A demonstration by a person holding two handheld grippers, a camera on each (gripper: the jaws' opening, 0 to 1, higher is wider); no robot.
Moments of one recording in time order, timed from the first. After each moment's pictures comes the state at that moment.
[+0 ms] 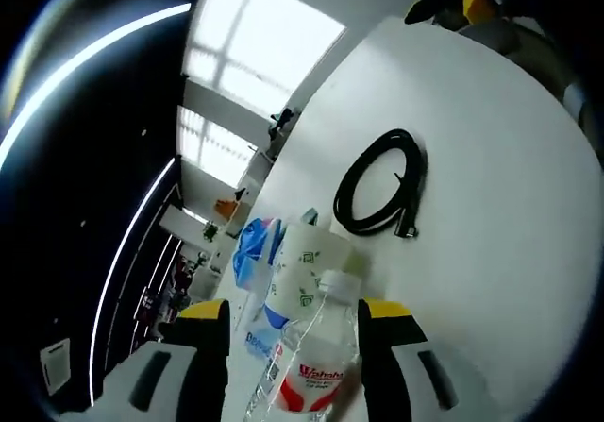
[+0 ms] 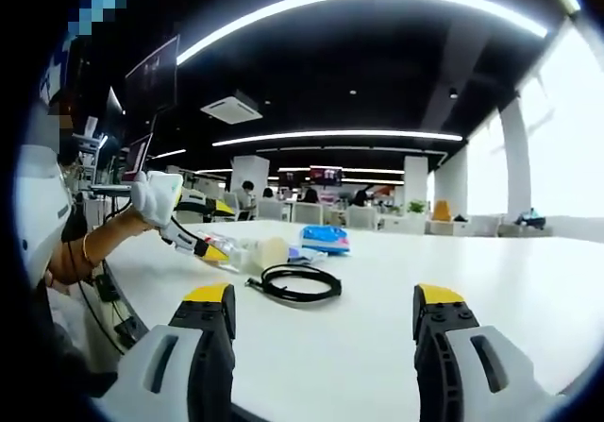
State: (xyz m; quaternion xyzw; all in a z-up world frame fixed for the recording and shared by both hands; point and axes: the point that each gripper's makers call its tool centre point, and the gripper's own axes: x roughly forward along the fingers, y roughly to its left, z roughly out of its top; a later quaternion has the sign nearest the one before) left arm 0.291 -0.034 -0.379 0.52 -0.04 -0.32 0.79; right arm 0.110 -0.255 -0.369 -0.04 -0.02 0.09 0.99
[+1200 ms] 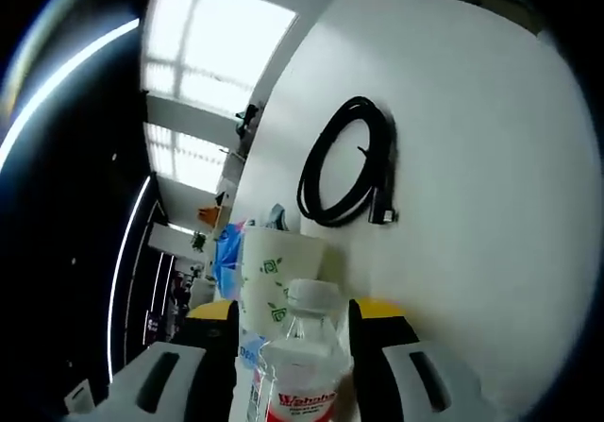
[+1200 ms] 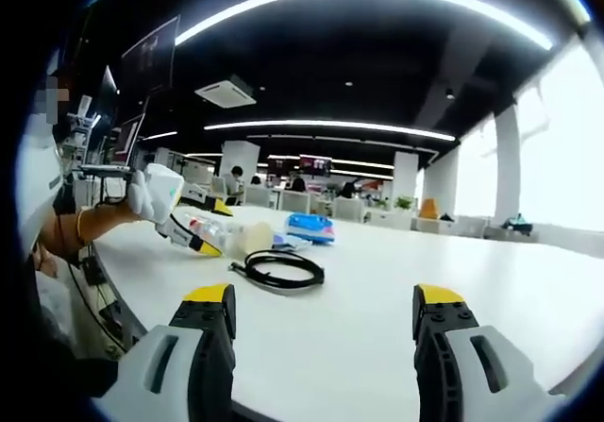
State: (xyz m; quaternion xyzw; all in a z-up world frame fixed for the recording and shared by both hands) left arm 0.298 -0.057 -0.408 0.59 -0.03 -0.33 0.73; right arm 0.107 -0.268 -0.377 -0.07 -0.01 0.06 1.00
